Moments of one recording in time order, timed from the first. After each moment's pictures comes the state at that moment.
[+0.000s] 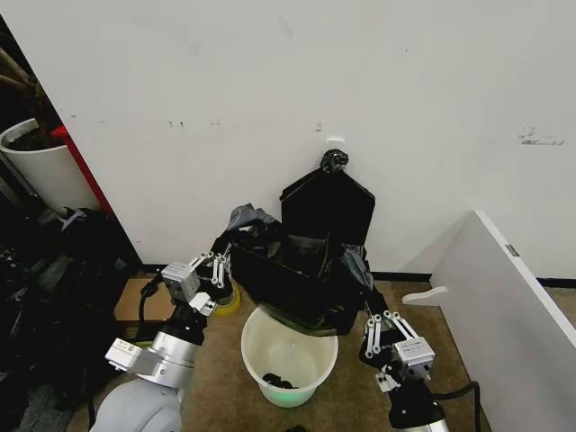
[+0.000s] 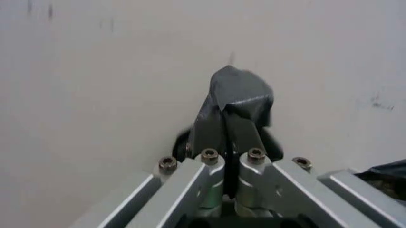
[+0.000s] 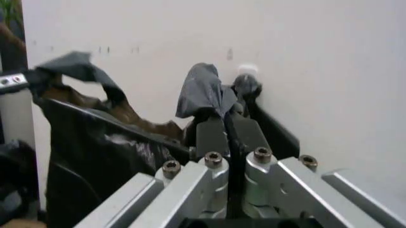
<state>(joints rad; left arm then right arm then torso) 1.56 -1.08 -0.34 -2.35 -0.48 -0.16 -0.10 -1.84 1.10 0.12 2.41 -0.15 0.26 0.43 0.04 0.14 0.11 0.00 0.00</state>
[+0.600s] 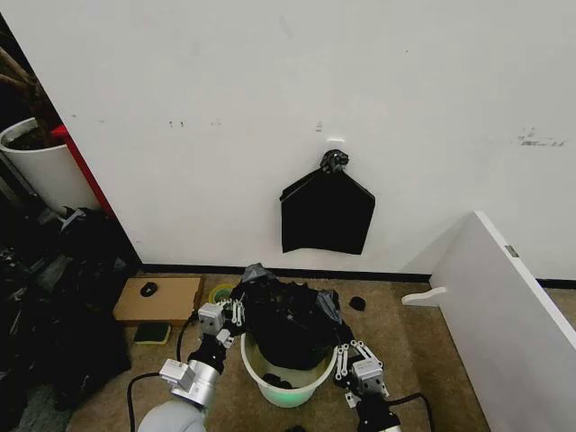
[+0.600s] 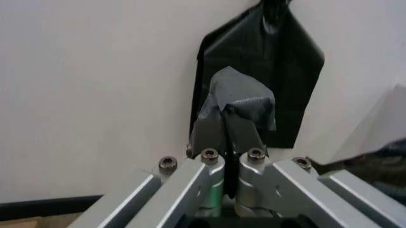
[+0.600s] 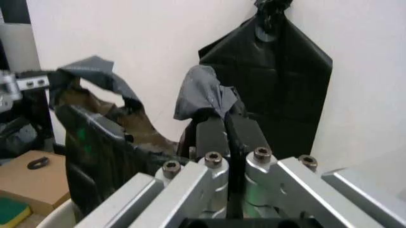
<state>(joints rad) 1.57 -1.13 -0.26 -2.05 -0.34 -0.22 -0.08 -1.76 1.12 0.01 2.13 -0.12 0.26 0.43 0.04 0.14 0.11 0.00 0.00</state>
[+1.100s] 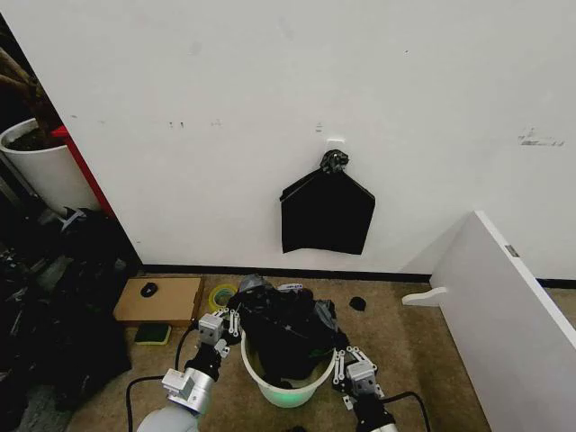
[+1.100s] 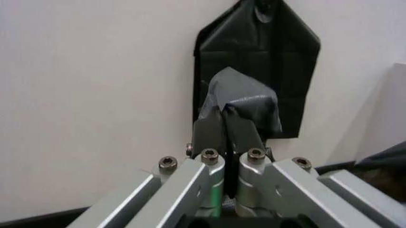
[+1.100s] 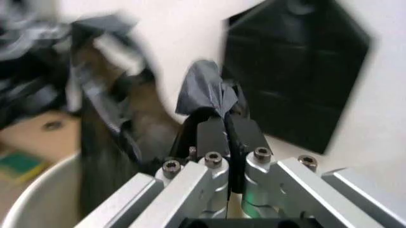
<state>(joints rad) 1.55 -1.10 -0.27 -1.98 -0.30 -0.29 -0.04 -1.70 1.08 0.02 2.05 -0.13 0.25 0.31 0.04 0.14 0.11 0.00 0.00</state>
